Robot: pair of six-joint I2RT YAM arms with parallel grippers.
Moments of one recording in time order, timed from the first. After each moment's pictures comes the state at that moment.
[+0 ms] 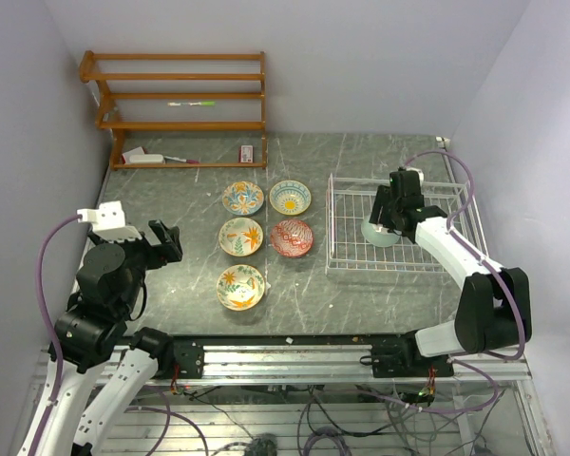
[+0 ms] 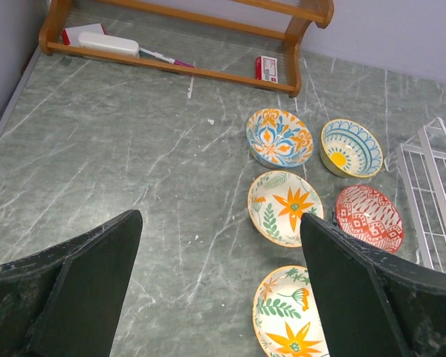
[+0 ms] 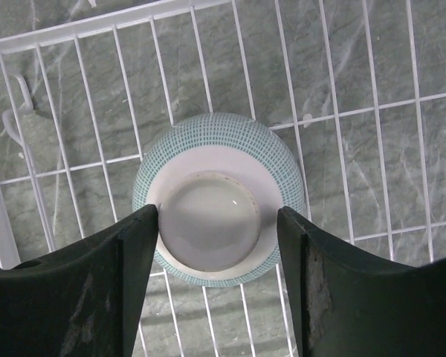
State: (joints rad) left arm -0.36 0.42 0.88 -0.67 -0.34 -0.31; right arm 0.19 1.41 0.93 -0.35 0.26 0.32
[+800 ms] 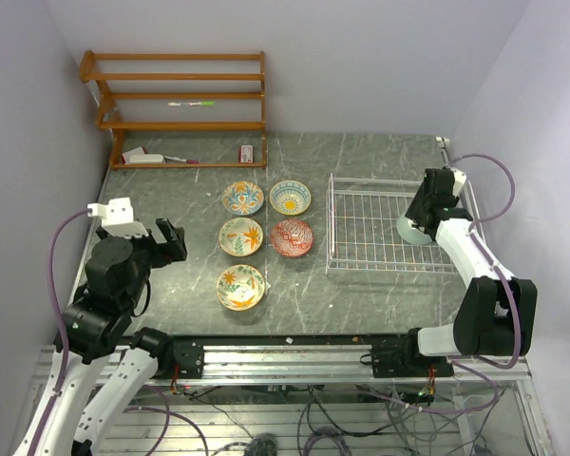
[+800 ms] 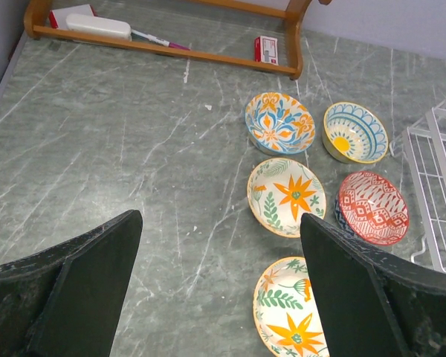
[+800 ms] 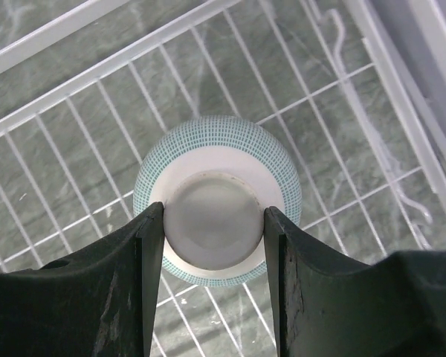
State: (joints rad) left arm -0.36 0.45 0.87 -0.67 -0.32 -0.31; right arm -0.01 1.37 0.93 -0.33 0.36 0.34
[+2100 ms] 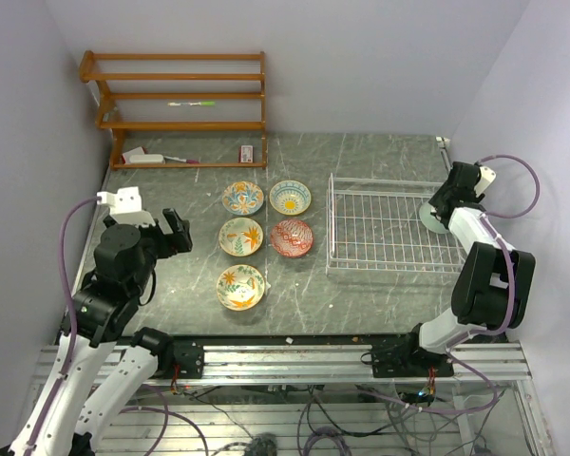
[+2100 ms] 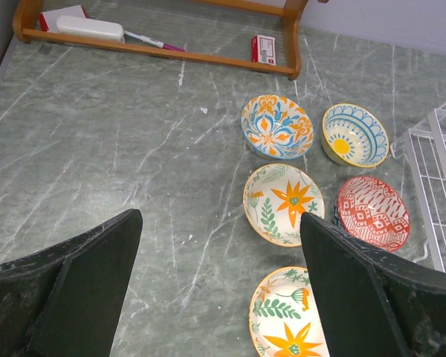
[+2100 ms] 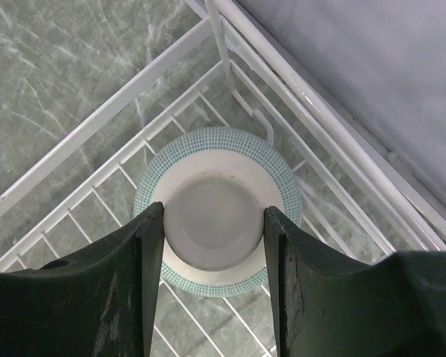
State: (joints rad) left arm -0.36 0.55 0.87 -0.60 -0.31 -0.30; right arm -0.23 1.56 0.99 -0.11 0.35 0.38
